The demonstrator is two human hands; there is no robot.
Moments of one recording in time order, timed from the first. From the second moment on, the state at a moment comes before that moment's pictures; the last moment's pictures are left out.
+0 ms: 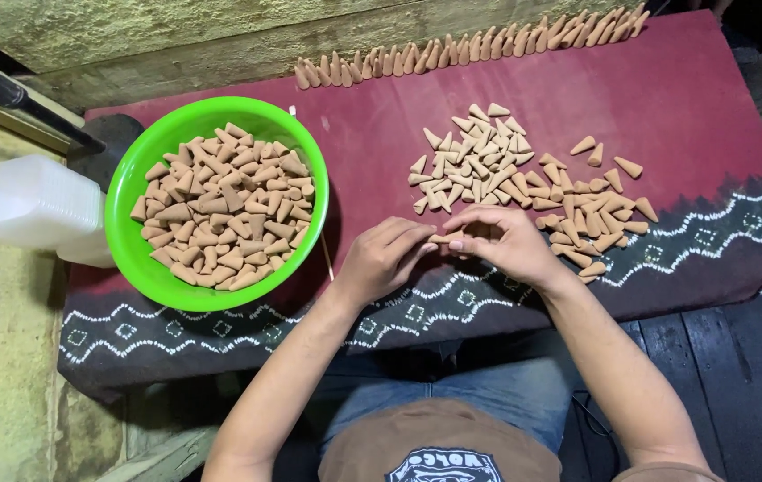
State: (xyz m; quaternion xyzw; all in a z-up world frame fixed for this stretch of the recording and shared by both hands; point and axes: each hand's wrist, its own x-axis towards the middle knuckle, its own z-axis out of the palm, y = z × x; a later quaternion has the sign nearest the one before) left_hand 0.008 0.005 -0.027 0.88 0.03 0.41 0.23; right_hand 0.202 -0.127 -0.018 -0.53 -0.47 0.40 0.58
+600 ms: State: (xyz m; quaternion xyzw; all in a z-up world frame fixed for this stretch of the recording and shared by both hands) left_hand 0.007 0.007 -0.029 0.85 0.06 0.42 0.30; right_hand 0.167 -0.123 -0.017 -0.59 -0.53 0.16 0.58
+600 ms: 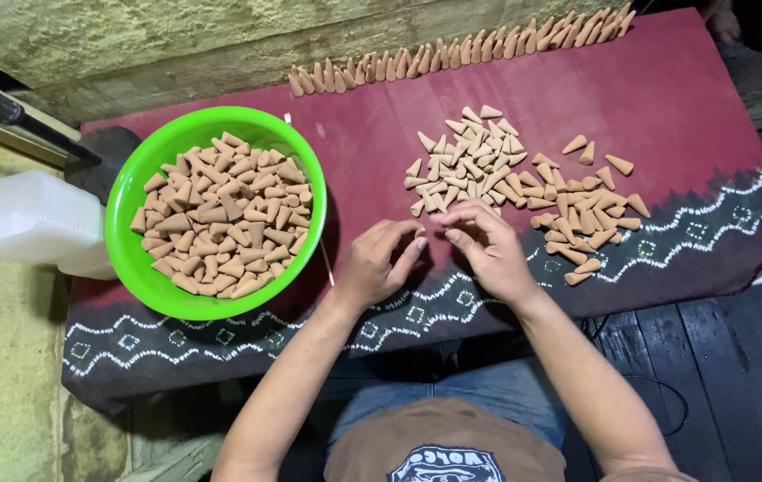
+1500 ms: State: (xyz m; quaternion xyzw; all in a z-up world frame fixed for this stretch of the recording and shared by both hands) left_hand 0.009 0.010 -0.021 0.86 0.04 0.37 0.35; right_hand 0.154 -0.125 -0.003 -0.62 -0.51 0.07 0.60
